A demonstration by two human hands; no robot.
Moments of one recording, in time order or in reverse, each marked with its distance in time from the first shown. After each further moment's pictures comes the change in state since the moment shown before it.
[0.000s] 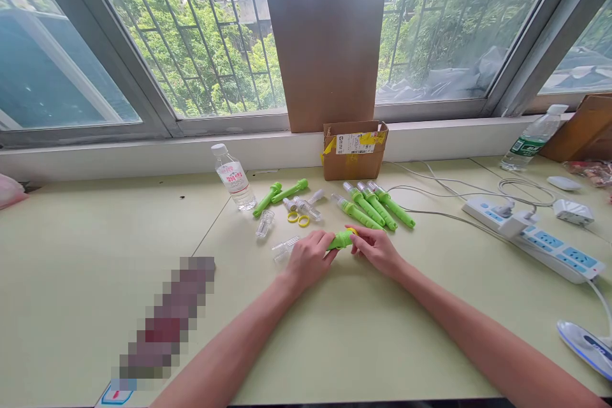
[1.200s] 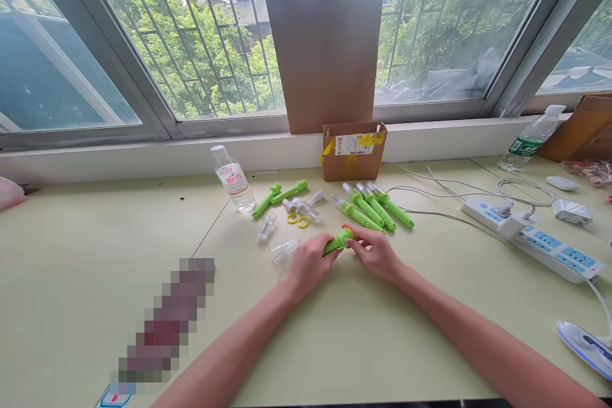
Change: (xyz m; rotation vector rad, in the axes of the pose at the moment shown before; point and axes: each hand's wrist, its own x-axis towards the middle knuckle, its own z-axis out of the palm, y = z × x) left_hand 0.000 0.010 -0.005 -0.325 -0.091 -0.246; right_hand 0.000 -0.007 0.005 -0.138 0.046 -0.177
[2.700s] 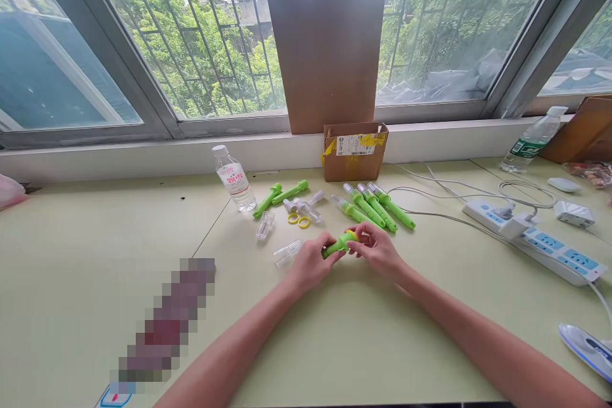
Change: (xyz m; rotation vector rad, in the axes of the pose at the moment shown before) left_hand 0.003 0.006 -0.008 -0.294 -0.155 -0.199; right_hand 0.002 -0.012 0.000 0.318 0.002 0.245
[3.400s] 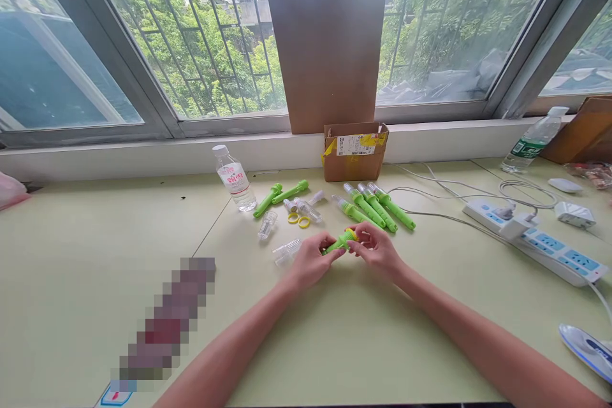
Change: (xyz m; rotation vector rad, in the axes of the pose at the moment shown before) left_hand 0.003 0.010 -0.004 -0.256 -0.042 -0.131; right_hand -0.001 0.002 0.001 -0.057 0.009 -0.127
